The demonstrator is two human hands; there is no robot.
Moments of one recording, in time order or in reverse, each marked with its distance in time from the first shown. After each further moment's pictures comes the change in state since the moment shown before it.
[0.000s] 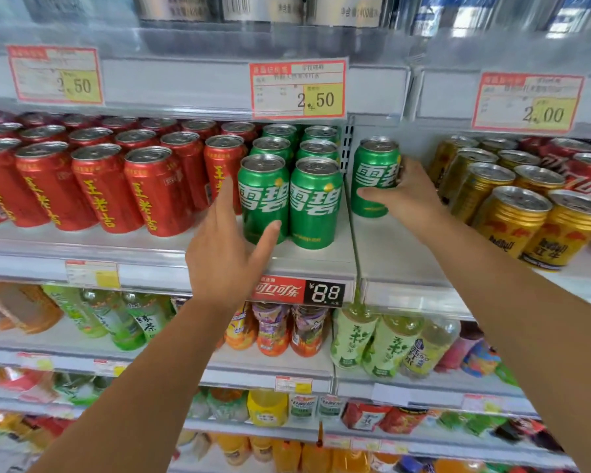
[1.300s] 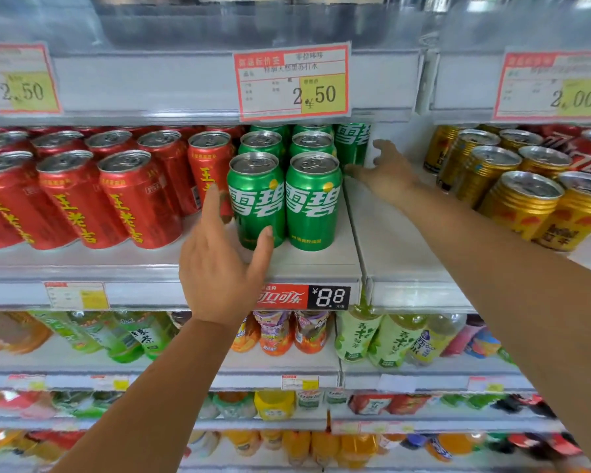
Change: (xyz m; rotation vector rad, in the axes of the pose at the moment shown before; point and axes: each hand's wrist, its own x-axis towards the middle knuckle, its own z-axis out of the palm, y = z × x) left_hand -0.001 -0.009 0.013 -0.042 0.113 0.016; right_hand 0.043 -0.004 0.028 -0.151 -0.051 0.123
